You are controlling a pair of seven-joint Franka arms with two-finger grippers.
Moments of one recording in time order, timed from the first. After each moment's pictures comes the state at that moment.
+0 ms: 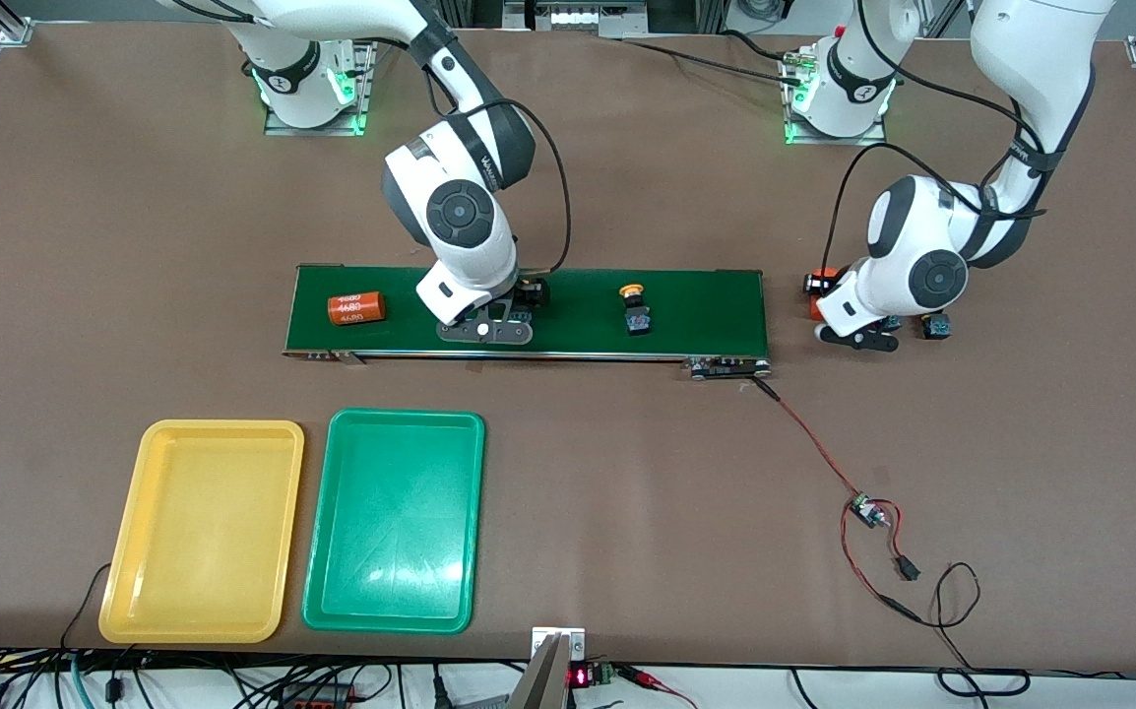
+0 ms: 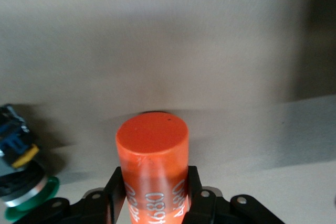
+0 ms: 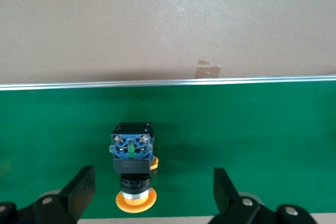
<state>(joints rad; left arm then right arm) 0.12 0.33 -0.26 -2.30 0.01 2.25 -0.03 0.75 0.52 -0.07 -1.69 0.12 2.11 0.66</state>
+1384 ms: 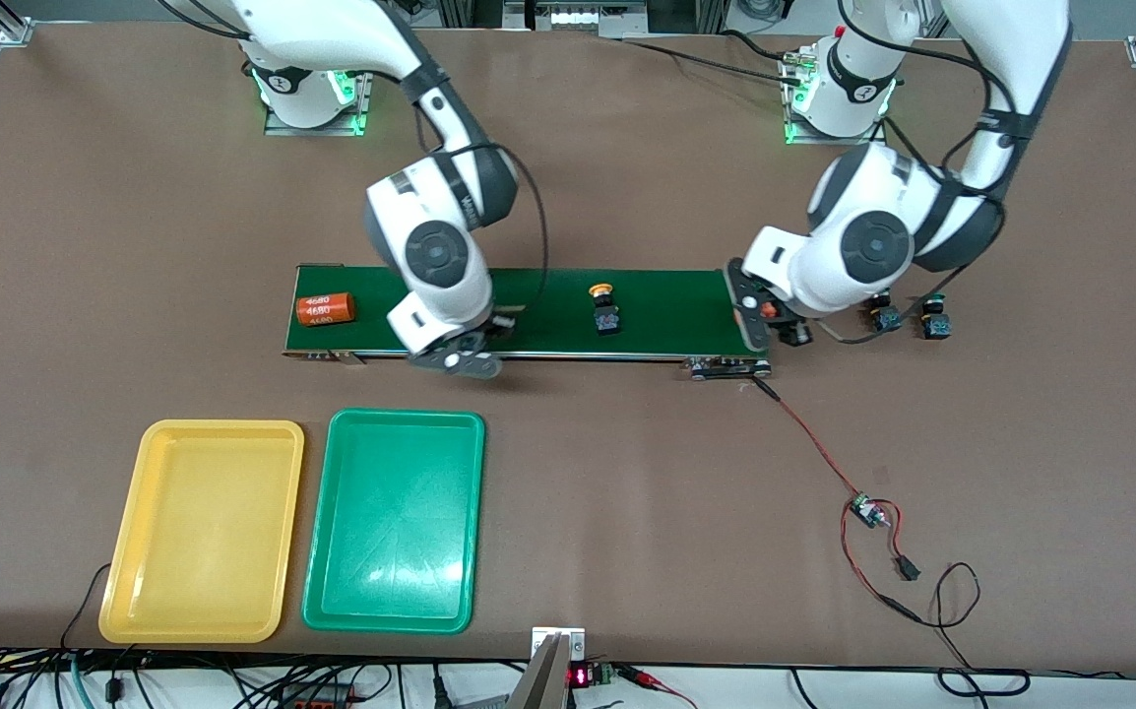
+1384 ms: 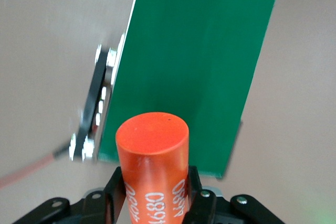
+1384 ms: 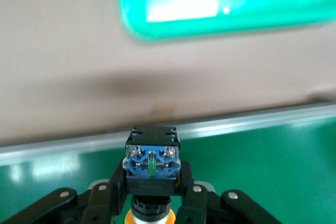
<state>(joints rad) 0.00 0.30 -0.42 -2.01 0.01 2.14 0.92 0.74 0.58 -0.22 -1.60 0.12 2.08 0.67</state>
